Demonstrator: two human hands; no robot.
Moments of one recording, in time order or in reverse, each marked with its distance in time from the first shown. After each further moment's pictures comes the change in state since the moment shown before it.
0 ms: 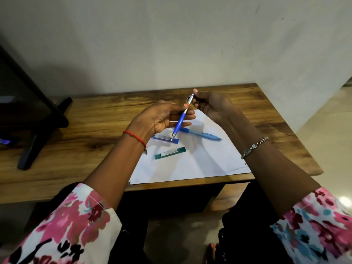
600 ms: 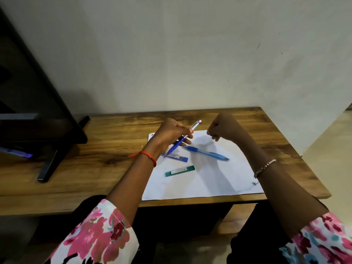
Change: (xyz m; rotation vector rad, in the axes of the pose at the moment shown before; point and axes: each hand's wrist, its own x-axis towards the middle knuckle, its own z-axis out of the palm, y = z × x) left_hand 0.000 -0.001 -0.011 0.504 0.171 0.153; right_hand -0.005 -0.008 -0.019 -1.226 -0.036 -0.276
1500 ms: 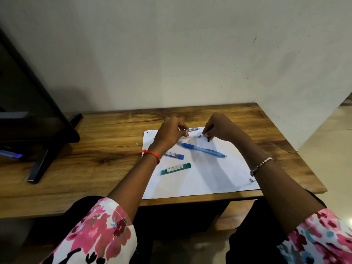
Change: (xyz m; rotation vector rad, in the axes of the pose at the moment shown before) left_hand 0.042 -0.030 0.017 0.534 0.209 0.302; right_hand 0.003 0.006 0.006 -0.225 -0.109 -0.095
